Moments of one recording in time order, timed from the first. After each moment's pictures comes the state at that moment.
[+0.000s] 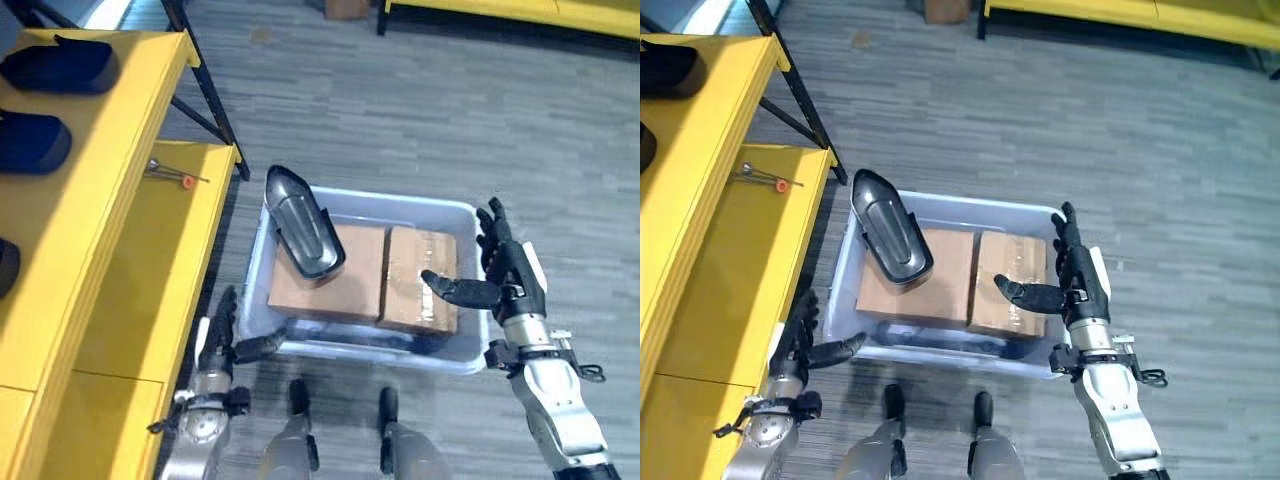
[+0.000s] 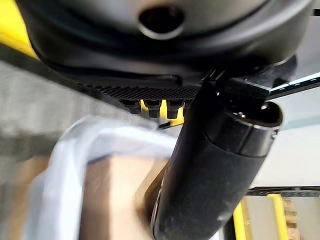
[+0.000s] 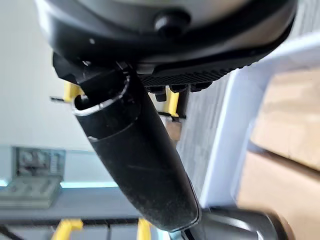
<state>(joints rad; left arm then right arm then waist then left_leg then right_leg) 0.14 0.35 -0.02 0.07 -0.19 -0.11 0.24 0.03 -0.45 0.06 -0.19 0.27 -0.10 -0.11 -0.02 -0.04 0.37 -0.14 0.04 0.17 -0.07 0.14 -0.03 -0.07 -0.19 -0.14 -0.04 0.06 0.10</state>
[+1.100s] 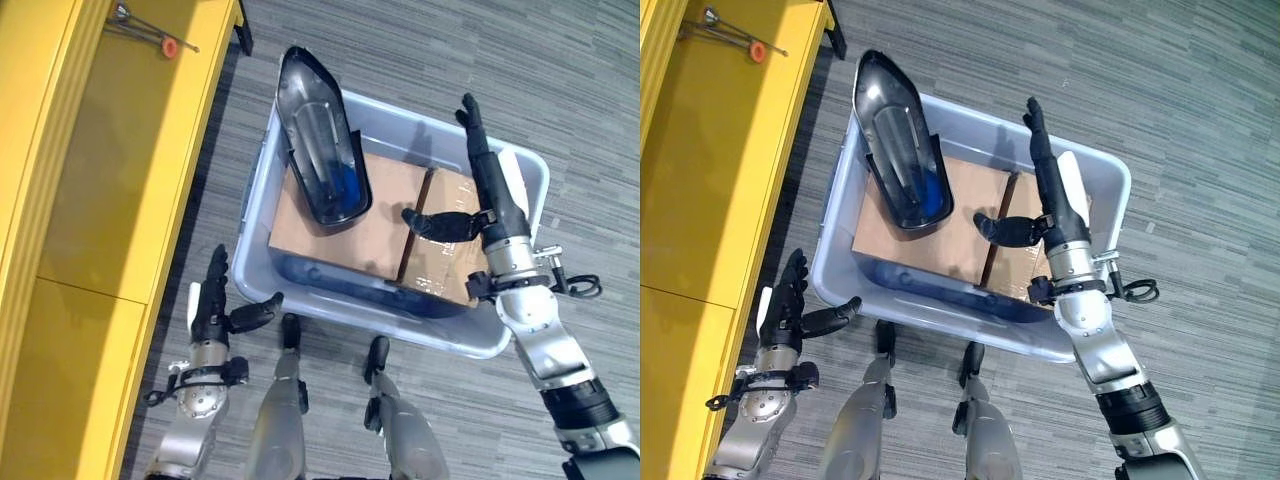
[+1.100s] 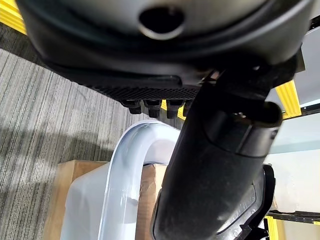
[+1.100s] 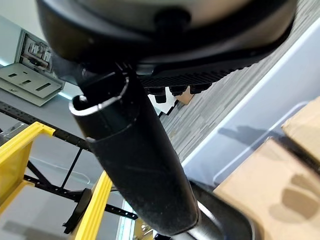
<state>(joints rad) 0.08 0.38 -0.09 0.02 -0.19 -0.11 0.33 -0.40 -0.52 0.18 -0.09 -0.01 -0.06 -0.24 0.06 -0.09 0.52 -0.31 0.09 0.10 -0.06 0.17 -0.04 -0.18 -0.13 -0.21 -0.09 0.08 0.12</state>
